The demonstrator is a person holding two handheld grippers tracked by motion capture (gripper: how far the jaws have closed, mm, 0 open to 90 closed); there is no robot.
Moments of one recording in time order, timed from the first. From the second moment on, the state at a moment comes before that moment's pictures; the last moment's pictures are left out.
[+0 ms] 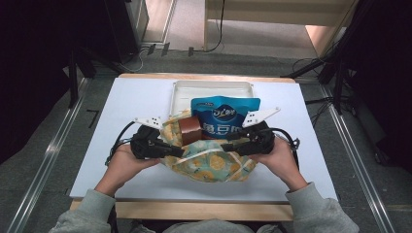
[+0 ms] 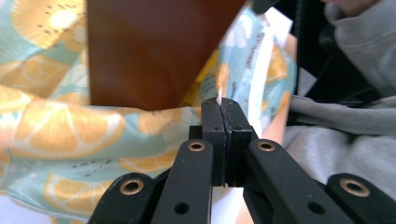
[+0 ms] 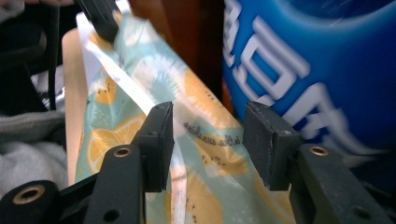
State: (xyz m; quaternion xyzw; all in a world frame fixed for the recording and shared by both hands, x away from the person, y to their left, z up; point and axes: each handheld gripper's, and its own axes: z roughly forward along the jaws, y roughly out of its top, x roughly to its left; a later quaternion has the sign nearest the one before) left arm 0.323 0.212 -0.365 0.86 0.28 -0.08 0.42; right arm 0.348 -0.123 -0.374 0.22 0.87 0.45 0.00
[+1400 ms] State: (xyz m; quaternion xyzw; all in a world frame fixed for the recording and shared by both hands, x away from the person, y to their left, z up) left arm 0.305 0.218 -0.381 0.85 0.28 -0.10 0.43; right arm 0.349 -0.115 -0.383 0.19 0.88 0.43 -0.03
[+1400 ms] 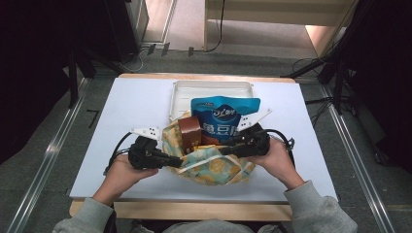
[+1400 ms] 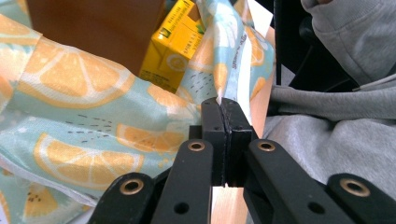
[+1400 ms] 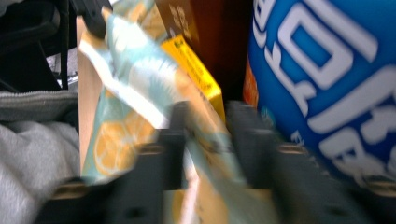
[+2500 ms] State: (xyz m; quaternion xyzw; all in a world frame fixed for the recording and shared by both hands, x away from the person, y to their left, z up) left arm 0.303 0.215 -0.432 0.85 0.32 -0.13 0.40; right arm 0.290 -0.135 -0.432 0.23 0.87 0.43 -0.04
